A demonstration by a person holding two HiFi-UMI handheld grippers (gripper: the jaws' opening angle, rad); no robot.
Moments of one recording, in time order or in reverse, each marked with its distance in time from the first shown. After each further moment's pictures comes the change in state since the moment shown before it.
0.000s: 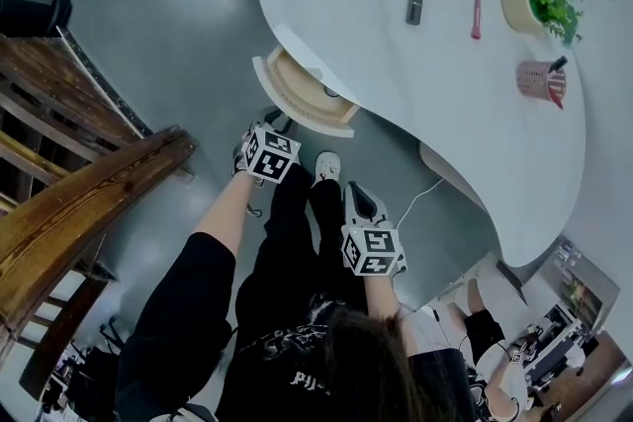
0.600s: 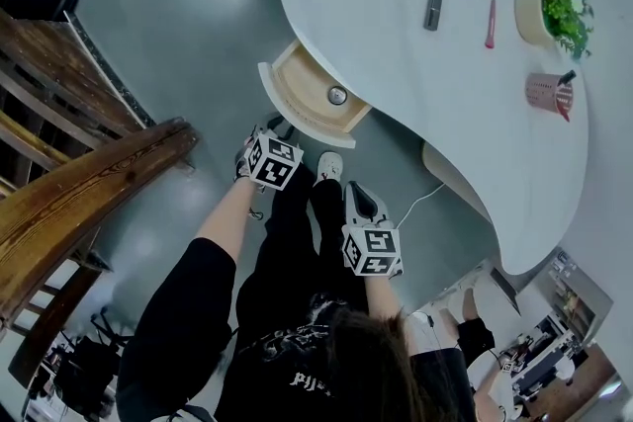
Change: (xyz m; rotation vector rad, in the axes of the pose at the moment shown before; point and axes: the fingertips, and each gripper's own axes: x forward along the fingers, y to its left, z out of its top) left arm -0.017 0.003 -0.027 -0.027 0.013 0.020; right arm 0.006 0.019 -0.002 -0.037 0.016 0.038
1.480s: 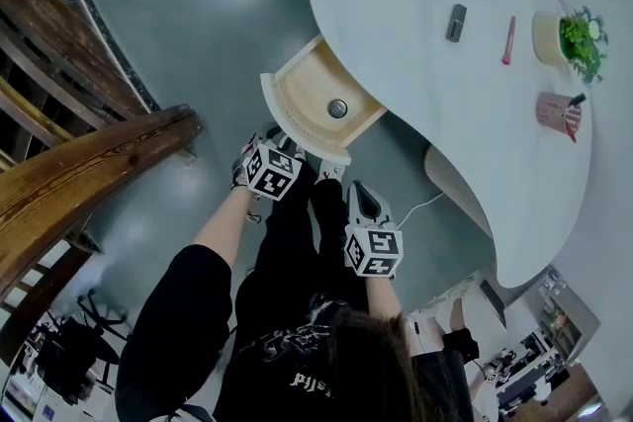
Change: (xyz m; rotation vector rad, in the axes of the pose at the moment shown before) left arm -0.023 0.002 -0.040 -0.010 0.044 0.024; right arm 0.005 0.009 0.003 -0.031 0.009 0.034
